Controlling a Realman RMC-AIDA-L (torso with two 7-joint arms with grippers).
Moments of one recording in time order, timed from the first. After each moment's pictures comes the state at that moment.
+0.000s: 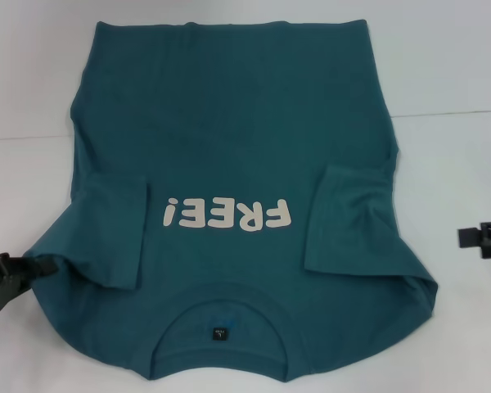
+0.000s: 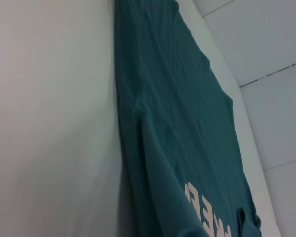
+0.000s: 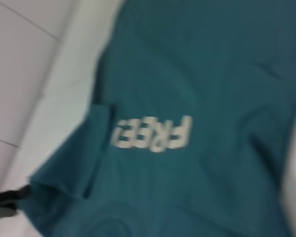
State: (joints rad) left arm -0.45 -2.01 0.40 0.55 2.13 1.38 -2.25; right arm 0.51 1.81 -0.61 -0.73 -2.22 -1.67 2.34
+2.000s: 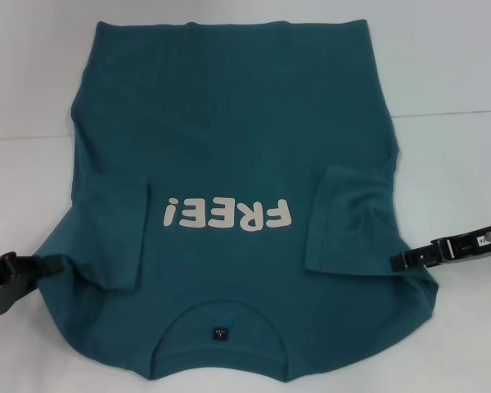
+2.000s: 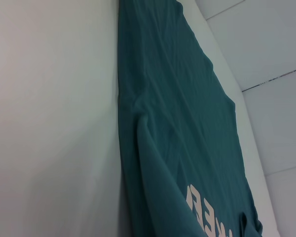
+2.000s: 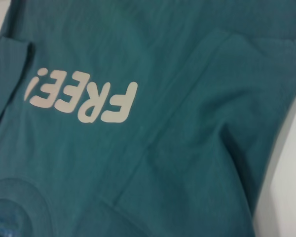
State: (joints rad) left arm -0.45 -2.03 0.40 0.54 2.12 1.35 -2.26; right arm 0.67 1.93 -0.75 -0.62 -2.46 -1.32 2.28
